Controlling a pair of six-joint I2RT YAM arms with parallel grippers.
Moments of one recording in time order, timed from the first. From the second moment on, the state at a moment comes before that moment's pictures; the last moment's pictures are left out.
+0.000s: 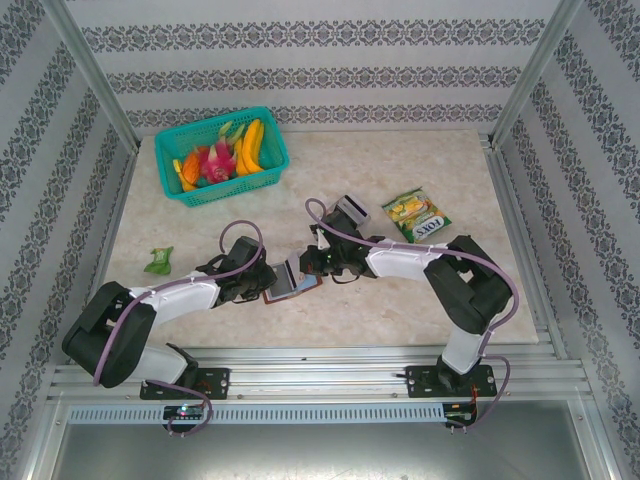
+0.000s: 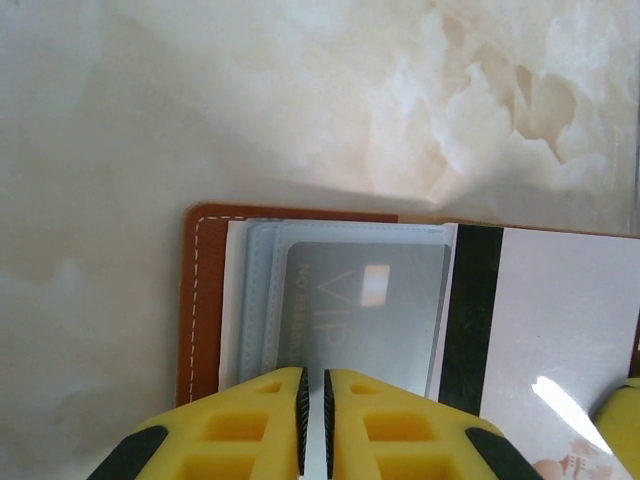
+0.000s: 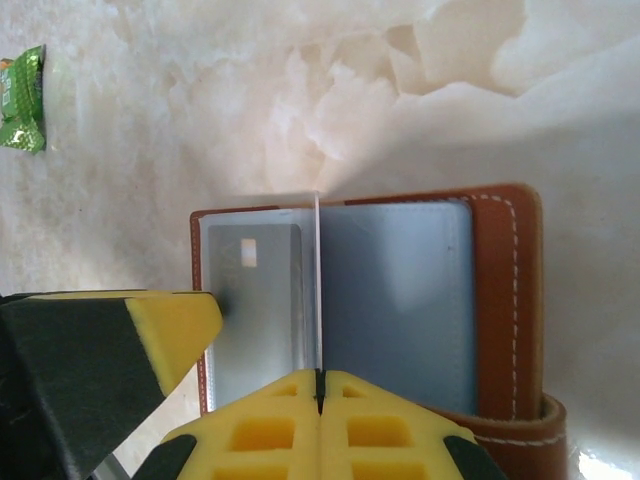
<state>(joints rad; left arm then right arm) -0.53 1.39 0.55 -0.14 0.06 -1.08 0.73 1.78 0.95 -0.04 -0.39 0.77</state>
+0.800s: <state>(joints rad) -0.53 1.39 0.56 -0.14 0.05 -1.09 0.71 1.75 0.82 0.19 -0.44 0.88</state>
